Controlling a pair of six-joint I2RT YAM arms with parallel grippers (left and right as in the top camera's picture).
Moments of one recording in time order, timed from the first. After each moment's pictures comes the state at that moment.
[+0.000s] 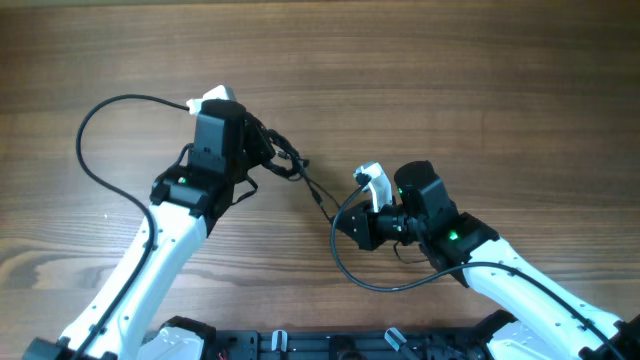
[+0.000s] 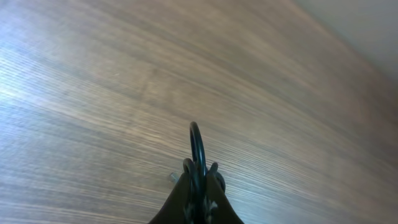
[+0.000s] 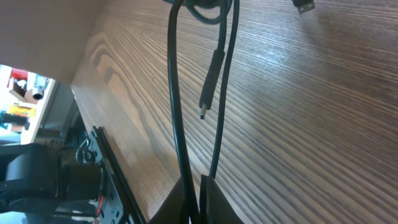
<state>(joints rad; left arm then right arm) -0.31 1.31 0.92 -0.40 -0.06 -0.72 0.57 1.25 0.54 -0.05 -0.62 0.43</state>
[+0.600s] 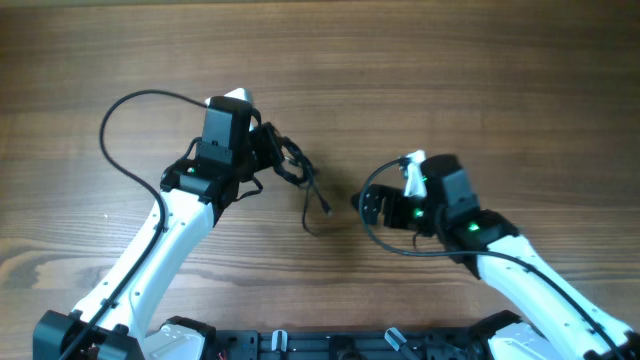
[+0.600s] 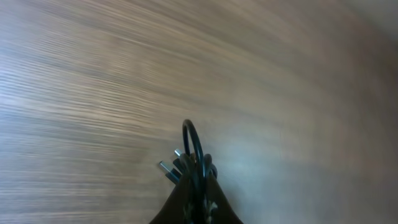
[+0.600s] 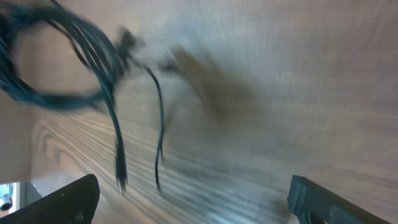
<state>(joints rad) -0.31 1.38 0.92 -0.37 0.13 -0.62 0.41 1.22 0.54 -0.19 -0.43 0.61</state>
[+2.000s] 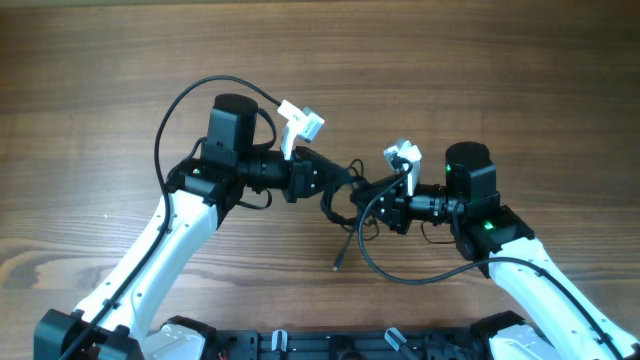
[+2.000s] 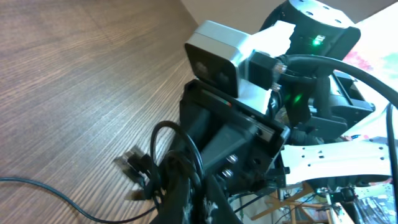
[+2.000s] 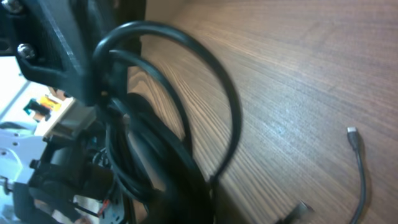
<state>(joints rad) -0.34 1.38 0.92 -0.29 1.10 -0.18 0.32 1.19 0.54 0.04 -0.92 0.19</state>
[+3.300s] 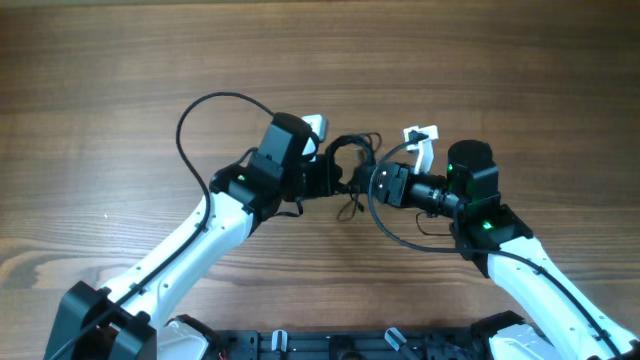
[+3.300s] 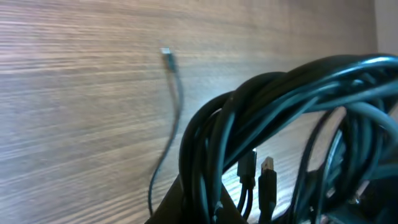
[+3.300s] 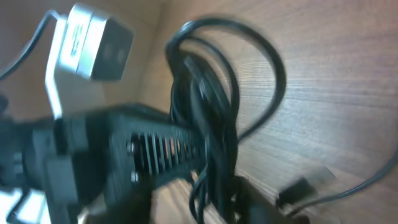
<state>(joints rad) -0.54 1.45 0.93 -0.35 0.31 -0.58 0.32 1.20 0.54 0.16 -0.71 0.69</state>
